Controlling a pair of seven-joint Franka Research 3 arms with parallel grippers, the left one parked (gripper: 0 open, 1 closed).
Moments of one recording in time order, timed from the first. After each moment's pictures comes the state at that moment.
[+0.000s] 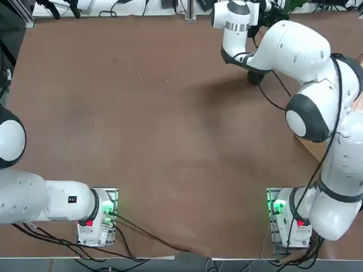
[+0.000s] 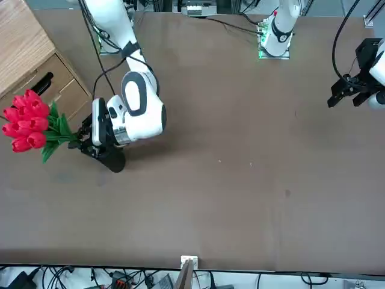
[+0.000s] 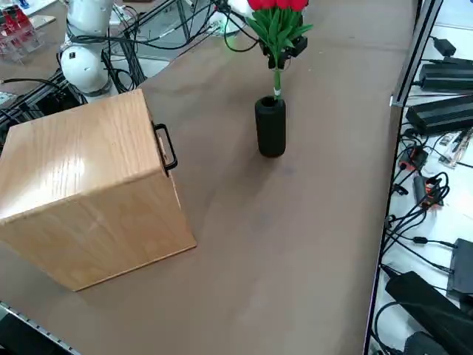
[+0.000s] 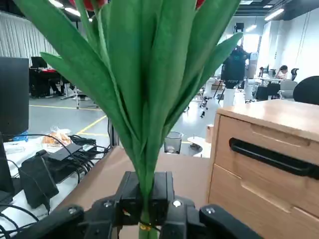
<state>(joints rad) 0.74 0.64 -0.22 -1.43 -1.12 1.35 2.12</state>
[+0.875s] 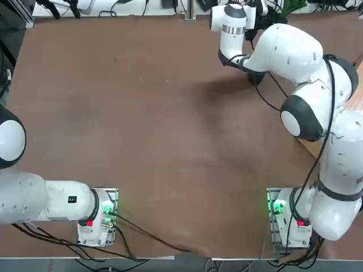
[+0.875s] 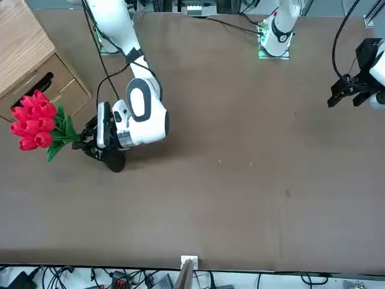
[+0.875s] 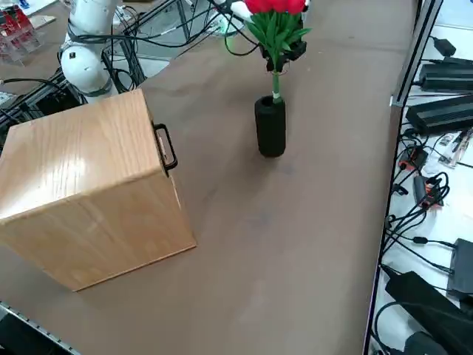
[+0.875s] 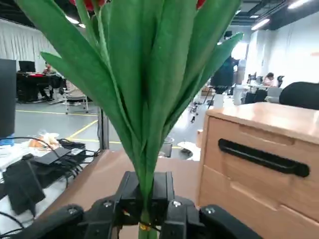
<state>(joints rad) 0.75 0.67 -0.22 -1.41 -1.11 1.28 2.11</state>
